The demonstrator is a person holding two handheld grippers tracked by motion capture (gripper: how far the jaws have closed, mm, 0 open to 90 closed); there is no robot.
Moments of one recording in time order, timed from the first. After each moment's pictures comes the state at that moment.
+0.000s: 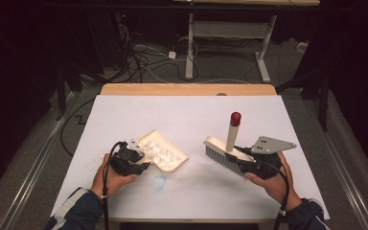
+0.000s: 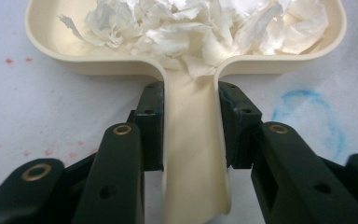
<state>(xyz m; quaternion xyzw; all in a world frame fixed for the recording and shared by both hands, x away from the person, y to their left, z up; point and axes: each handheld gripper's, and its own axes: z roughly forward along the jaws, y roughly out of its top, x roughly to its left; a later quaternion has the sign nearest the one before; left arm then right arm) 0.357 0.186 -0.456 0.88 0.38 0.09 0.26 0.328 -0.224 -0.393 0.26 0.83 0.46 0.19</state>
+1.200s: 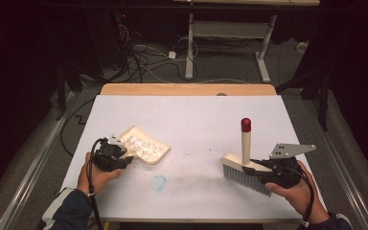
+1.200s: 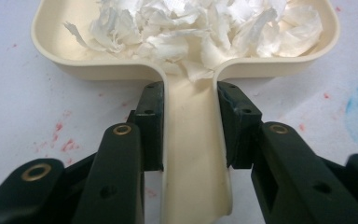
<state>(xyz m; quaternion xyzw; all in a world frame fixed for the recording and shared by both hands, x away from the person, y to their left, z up) 0.361 0.230 -0.454 0.84 0.45 0.12 0.27 0.309 -0.265 -0.389 0.31 0.85 0.41 0.10</state>
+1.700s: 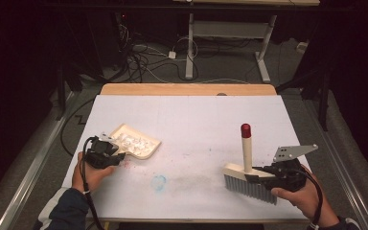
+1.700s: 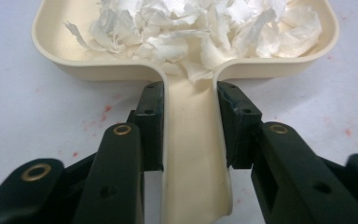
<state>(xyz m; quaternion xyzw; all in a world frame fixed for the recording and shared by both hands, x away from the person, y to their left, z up) 0.366 0.252 -0.455 0.82 0.49 0.13 0.26 0.305 -0.274 -0.389 0.30 0.87 0.40 0.04</state>
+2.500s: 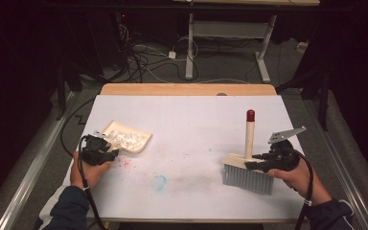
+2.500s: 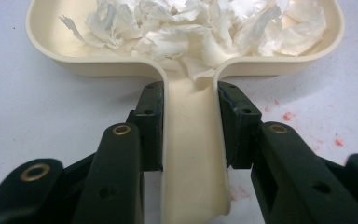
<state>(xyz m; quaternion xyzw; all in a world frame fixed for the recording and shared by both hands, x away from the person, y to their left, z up) 0.378 0.265 -0.465 0.78 0.54 0.15 0.26 0.366 -0.286 -0.407 0.33 0.87 0.36 0.00</state>
